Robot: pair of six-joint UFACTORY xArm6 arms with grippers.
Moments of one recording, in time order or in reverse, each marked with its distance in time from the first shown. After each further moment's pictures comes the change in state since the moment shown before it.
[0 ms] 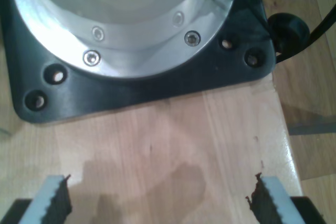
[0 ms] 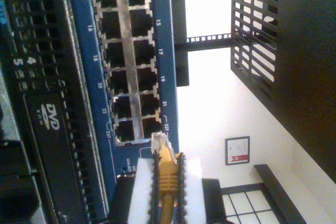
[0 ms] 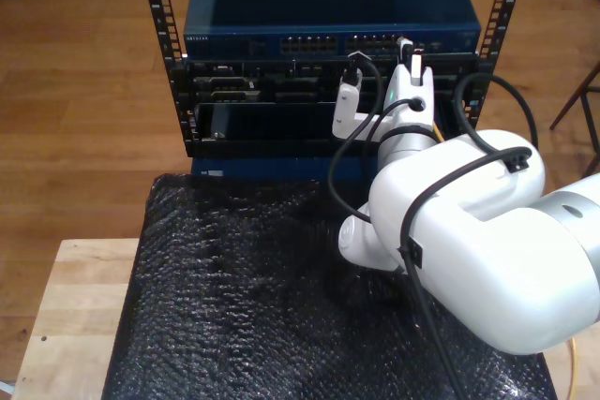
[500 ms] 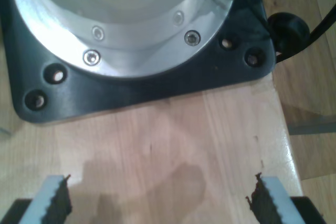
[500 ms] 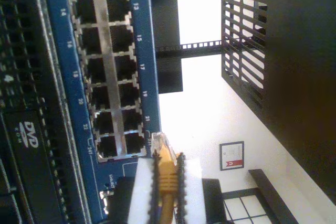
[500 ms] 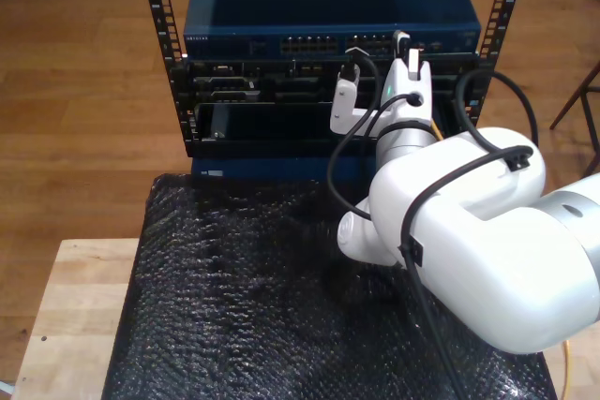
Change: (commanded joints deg) left arm 0.0 0.0 0.0 0.0 0.0 0.0; right arm -0.2 0.2 -1.1 -1.1 0.0 0.0
